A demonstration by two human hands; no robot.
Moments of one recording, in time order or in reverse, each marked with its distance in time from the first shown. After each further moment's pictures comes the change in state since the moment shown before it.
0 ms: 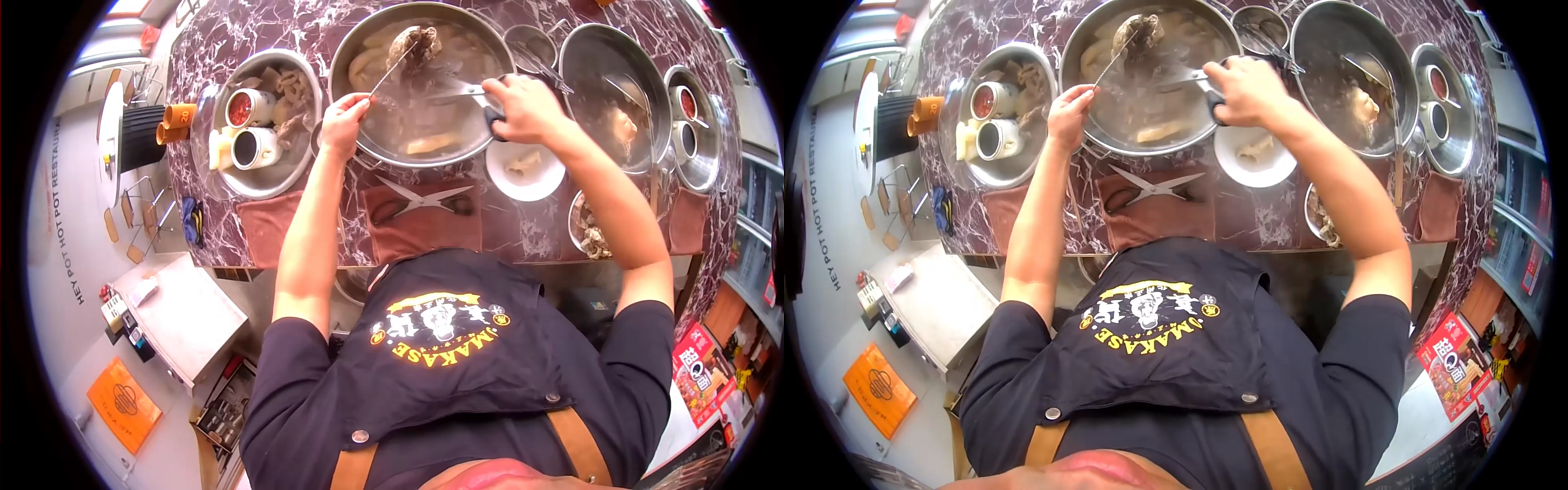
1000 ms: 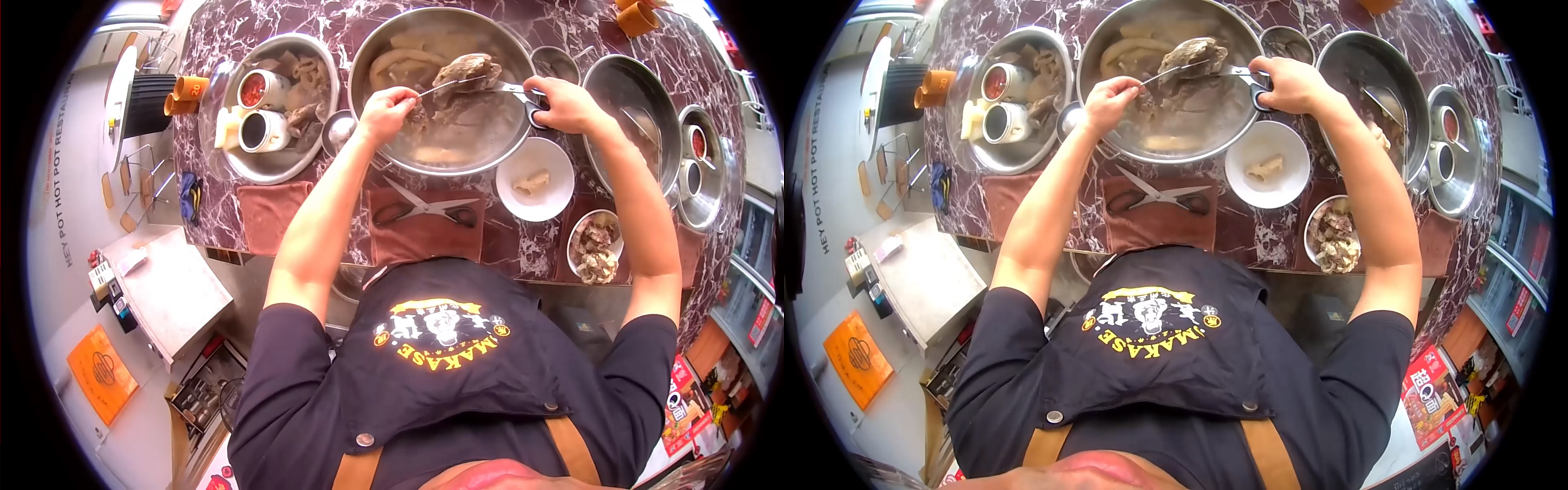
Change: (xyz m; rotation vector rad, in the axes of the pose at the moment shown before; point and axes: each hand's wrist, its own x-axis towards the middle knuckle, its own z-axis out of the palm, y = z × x) left_hand 0.023 -0.016 0.023 0.442 -0.161 0.218; right_hand 0.031 0.062 -0.026 0.244 -0.276 0.085
